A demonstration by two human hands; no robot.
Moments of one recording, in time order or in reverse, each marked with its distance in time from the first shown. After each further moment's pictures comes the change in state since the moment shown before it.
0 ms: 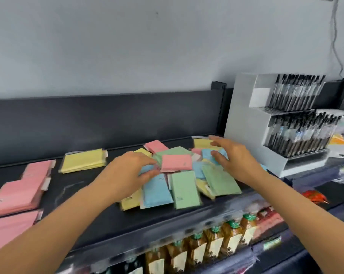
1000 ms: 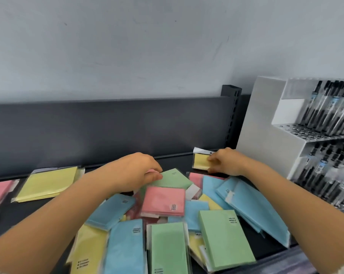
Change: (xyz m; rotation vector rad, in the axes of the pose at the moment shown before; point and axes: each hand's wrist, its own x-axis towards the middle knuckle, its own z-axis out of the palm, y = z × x) left_hand 0.133 -0.017 0.033 0.025 -0.359 0.024; right_hand 0.140 0.096 0.042 -0.379 -0.574 0.029
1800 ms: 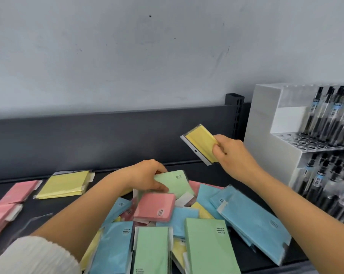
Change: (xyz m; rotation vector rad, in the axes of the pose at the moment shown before) left_hand 0.028 0.020 0.004 -0.218 -0.093 -0.241; right_hand -0.037 -0.009 -0.030 0.572 0.521 -0.183
